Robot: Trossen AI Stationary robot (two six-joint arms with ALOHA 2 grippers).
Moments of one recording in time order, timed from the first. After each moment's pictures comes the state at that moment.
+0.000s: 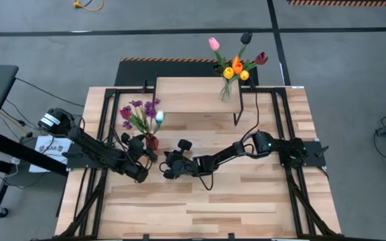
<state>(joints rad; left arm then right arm) -0.47 1.40 0.41 -0.17 -1.34 -1.06 0.21 2.46 1.54 0.39 0.70 0.00</state>
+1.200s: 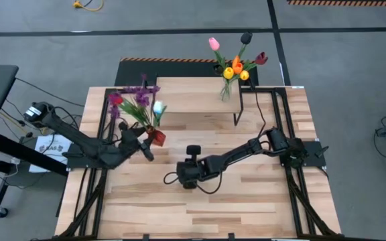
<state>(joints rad) -0.48 0.97 0.48 0.37 -1.24 -0.16 0.28 2.23 1.54 -0.37 0.47 0.09</state>
